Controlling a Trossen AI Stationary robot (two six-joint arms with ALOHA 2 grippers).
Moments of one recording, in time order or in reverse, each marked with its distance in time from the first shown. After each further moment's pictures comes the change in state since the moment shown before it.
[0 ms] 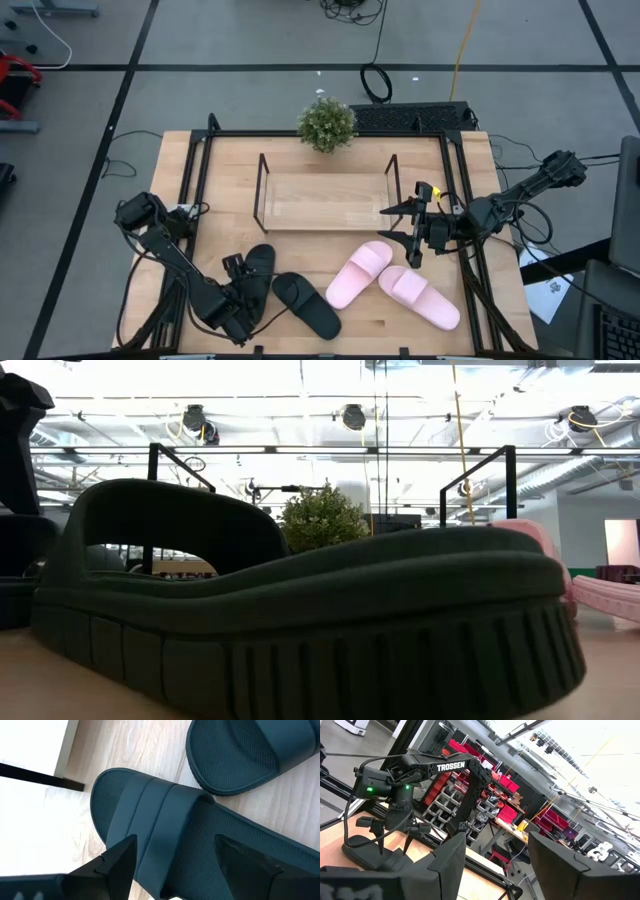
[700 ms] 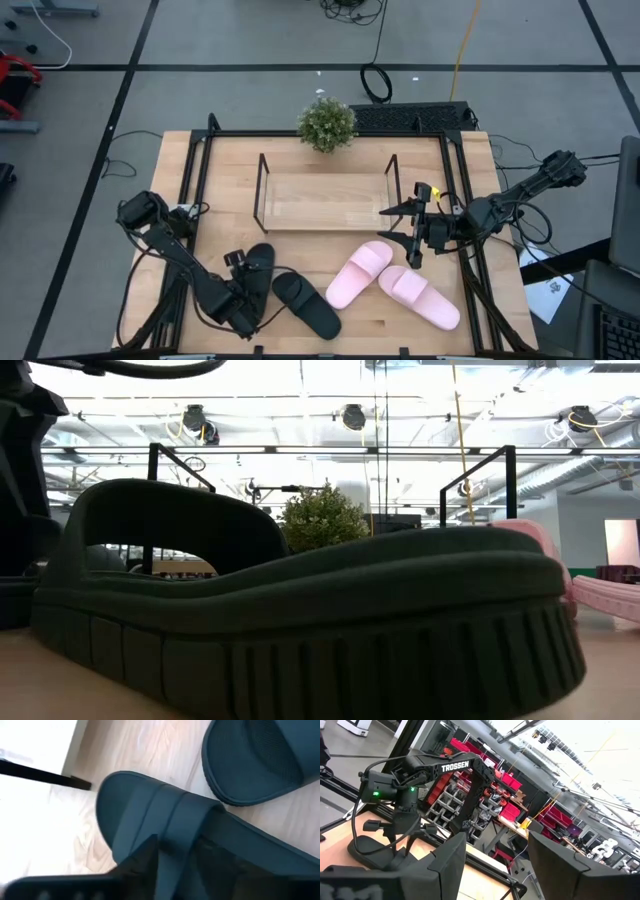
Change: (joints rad) left arm 0.047 0.000 0.000 -0.021 0.018 -0.012; right arm 0.000 0.000 0.000 -0.017 -0.003 0.025
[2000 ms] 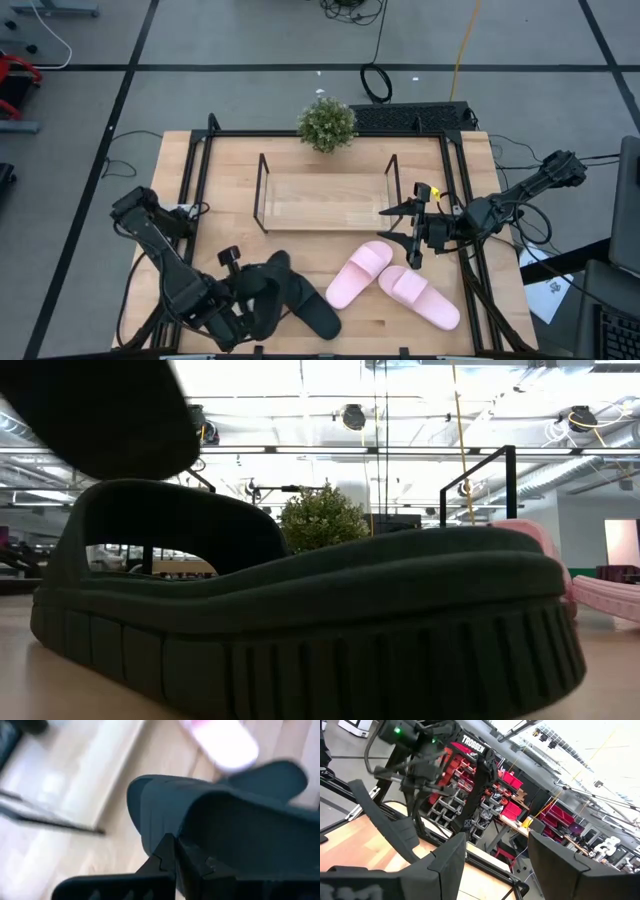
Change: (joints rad) left arm -0.019 -0.056 0.463 -0.286 -0.156 0.020; right arm 0.000 0.000 0.000 -0.005 0.000 0.019
